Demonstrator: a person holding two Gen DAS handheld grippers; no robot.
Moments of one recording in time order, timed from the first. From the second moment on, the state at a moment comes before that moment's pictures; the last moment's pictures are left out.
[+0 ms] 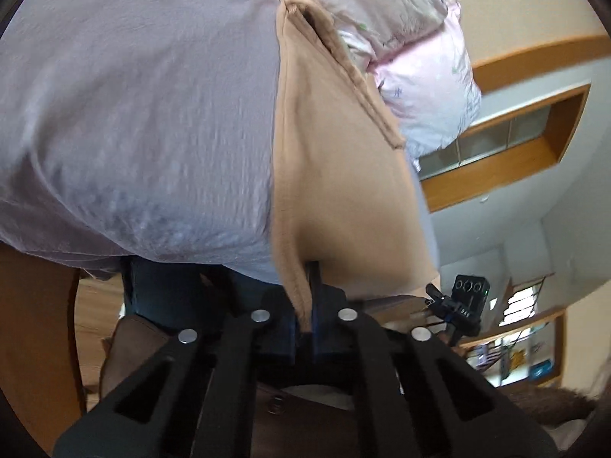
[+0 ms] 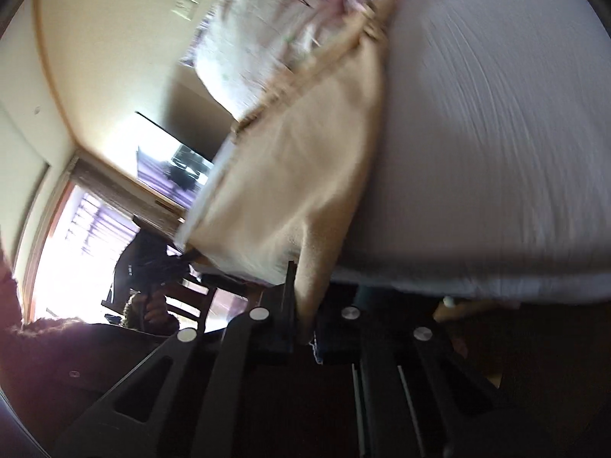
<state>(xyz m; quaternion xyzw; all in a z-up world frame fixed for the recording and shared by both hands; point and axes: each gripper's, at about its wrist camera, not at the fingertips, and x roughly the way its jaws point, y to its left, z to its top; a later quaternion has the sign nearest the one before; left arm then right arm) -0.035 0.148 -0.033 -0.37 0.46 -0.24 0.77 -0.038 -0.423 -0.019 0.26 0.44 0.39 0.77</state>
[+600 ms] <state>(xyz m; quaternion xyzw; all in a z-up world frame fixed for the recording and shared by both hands) 0.268 0.168 0.051 -0.35 0.39 -0.14 0.84 0.298 -0.384 0.042 0.34 0.37 0.21 0.84</state>
